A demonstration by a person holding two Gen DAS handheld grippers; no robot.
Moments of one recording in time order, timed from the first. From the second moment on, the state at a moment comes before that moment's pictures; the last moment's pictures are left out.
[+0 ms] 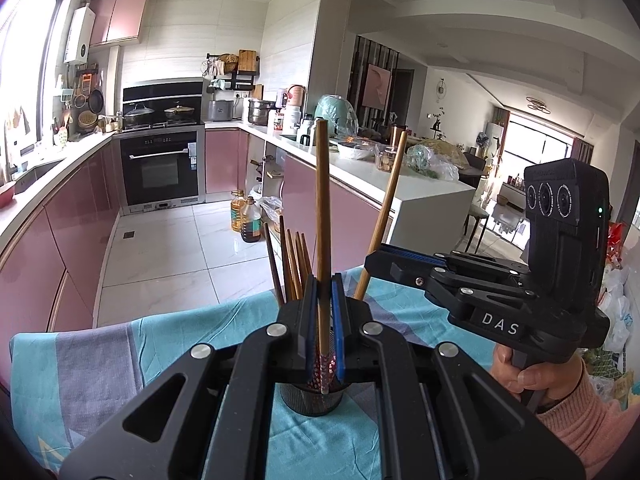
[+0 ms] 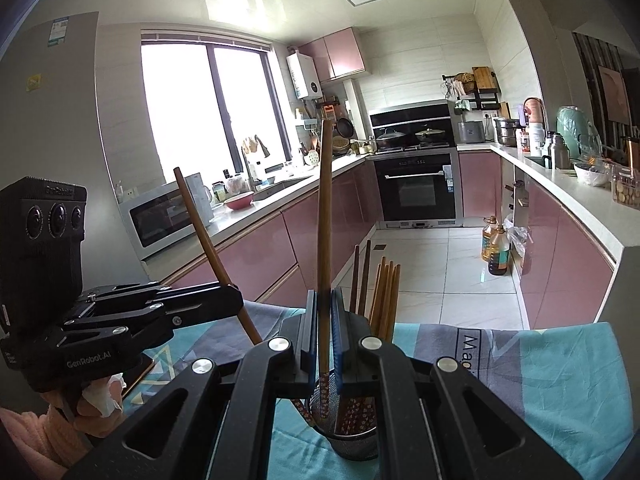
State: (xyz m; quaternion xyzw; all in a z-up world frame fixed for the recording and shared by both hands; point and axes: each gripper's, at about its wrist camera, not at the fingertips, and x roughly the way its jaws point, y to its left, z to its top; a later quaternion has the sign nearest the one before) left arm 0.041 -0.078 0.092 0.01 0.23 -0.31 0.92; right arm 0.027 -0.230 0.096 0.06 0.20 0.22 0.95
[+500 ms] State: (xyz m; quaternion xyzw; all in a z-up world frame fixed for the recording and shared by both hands) left arm 0.043 -0.079 0.098 0.01 0.23 -0.31 0.92; right arm 0.034 -0.229 0.093 0.06 0.20 0.21 0.95
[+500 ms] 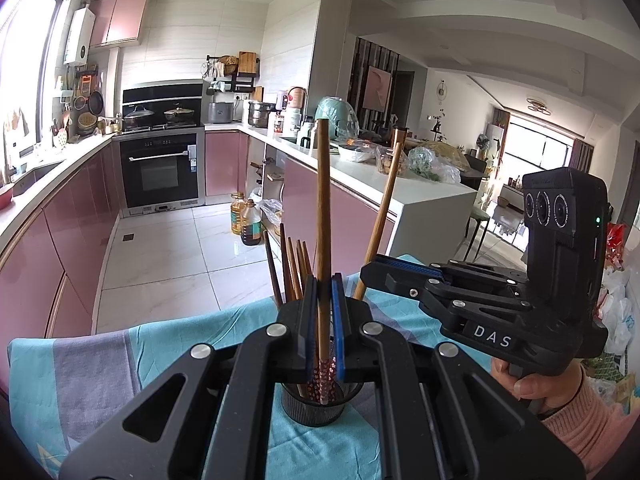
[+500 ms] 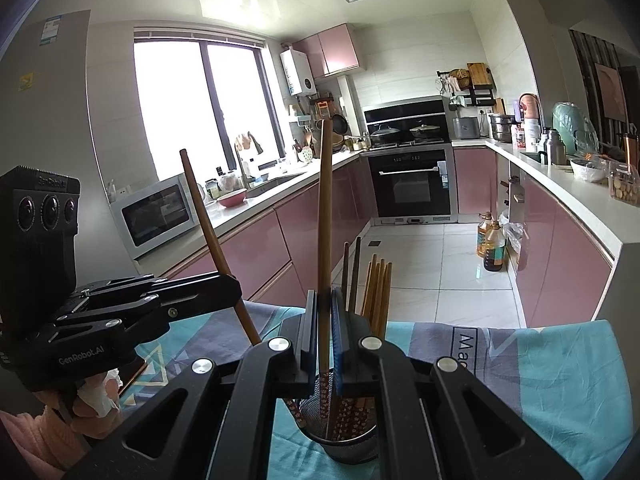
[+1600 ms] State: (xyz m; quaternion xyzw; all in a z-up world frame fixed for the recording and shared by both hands) left arm 0.061 -0.080 0.094 0.02 0.26 -0.30 0.92; right arm 0.047 -0.229 0.074 0.07 0.23 0.20 0.95
